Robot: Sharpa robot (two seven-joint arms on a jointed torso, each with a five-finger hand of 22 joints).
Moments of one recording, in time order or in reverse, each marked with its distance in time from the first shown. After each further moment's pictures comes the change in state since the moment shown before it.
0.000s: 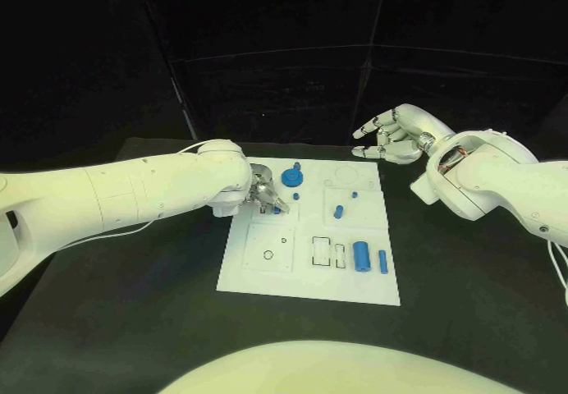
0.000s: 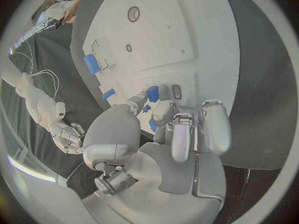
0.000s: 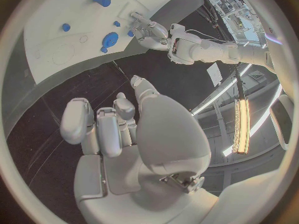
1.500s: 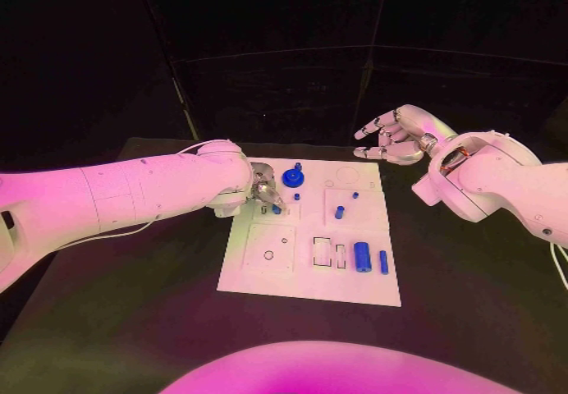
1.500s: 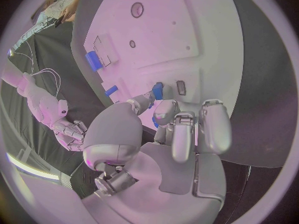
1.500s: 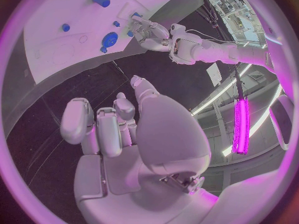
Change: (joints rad) left arm 0.002 -0.017 0.003 0.032 -0.006 -0.042 0.003; left_hand 0.110 0.028 0.323 -0.081 0.003 -0.036 0.012 0.000 0.000 -0.009 0.009 -0.020 -0.004 0.003 0.010 0.000 0.000 0.000 -0.009 0.009 0.000 -0.015; right arm 0.000 -0.003 0.000 0.008 -0.003 -0.003 0.000; right_hand 0.000 0.000 0.000 0.000 0.004 0.003 0.003 0.000 0.000 0.000 0.000 0.004 0.003 0.000 0.000 0.000 -0.002 0.000 0.000 0.000 0.000 0.001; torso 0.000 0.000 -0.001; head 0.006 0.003
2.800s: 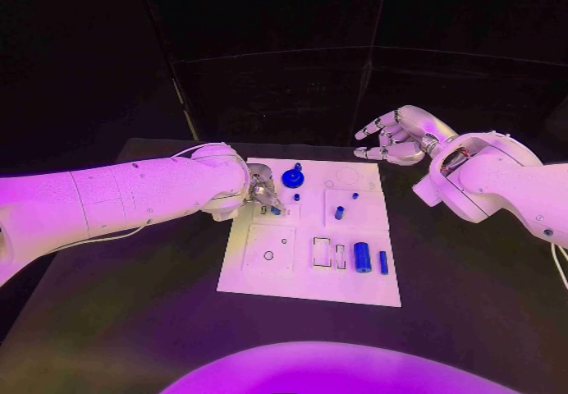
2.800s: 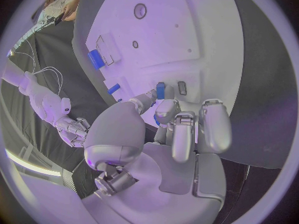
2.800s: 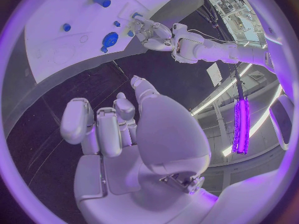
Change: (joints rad) left arm -0.001 -0.038 -0.001 0.055 0.003 -0.053 0.002; left_hand 0.073 0.024 -0.070 0.005 -0.006 -0.027 0.026 -0.043 -0.029 -0.024 0.017 -0.004 0.005 -0.003 0.004 0.000 0.000 0.000 -0.004 0.003 -0.004 -0.011; right arm 0.000 -0.006 0.000 0.003 0.000 -0.001 0.000; right_hand -0.002 0.002 0.000 0.000 0.000 0.000 0.000 0.000 0.000 0.000 0.000 0.000 0.000 0.000 0.000 0.000 0.000 0.000 0.000 0.000 0.000 0.000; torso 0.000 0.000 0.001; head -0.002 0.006
